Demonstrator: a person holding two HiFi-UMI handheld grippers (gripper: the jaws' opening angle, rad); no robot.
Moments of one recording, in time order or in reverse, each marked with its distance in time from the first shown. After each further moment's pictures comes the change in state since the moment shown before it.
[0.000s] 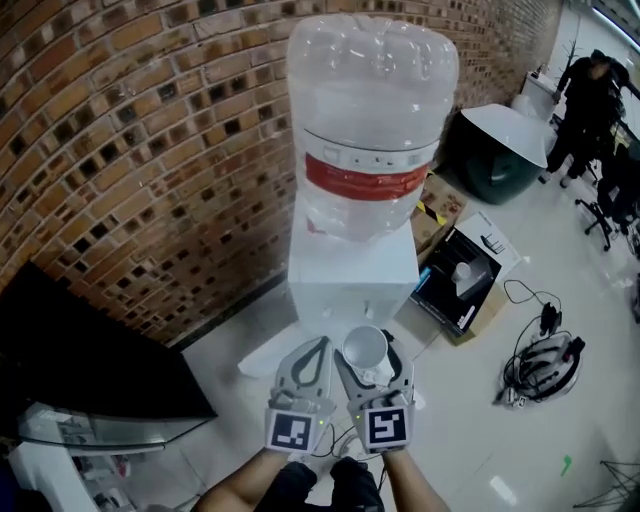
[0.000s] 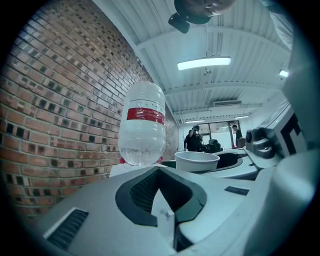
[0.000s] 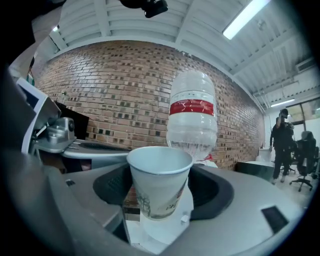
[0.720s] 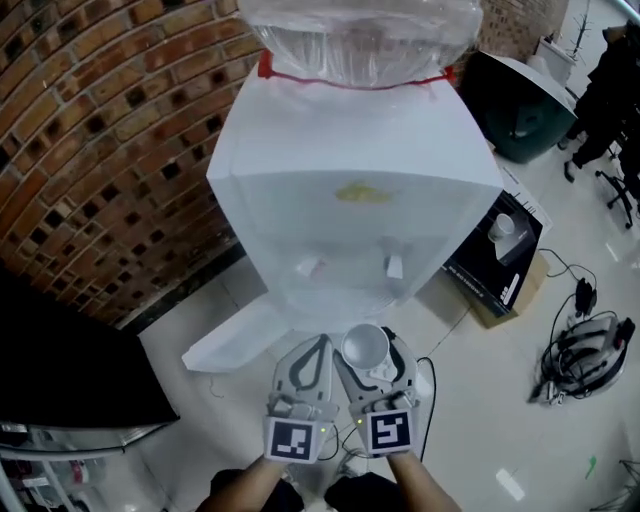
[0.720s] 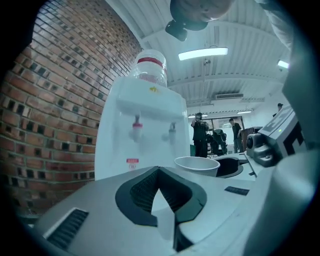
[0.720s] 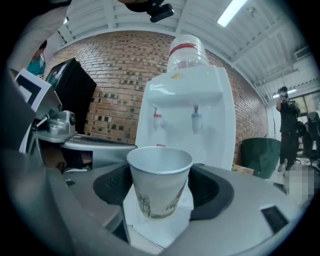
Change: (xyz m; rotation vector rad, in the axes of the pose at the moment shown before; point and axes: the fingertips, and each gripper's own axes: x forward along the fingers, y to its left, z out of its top) left arm 0.002 -0.001 -0.337 -0.018 0.010 0.041; right arm 0.086 -0.001 -0.336 -0.003 0.027 0.033
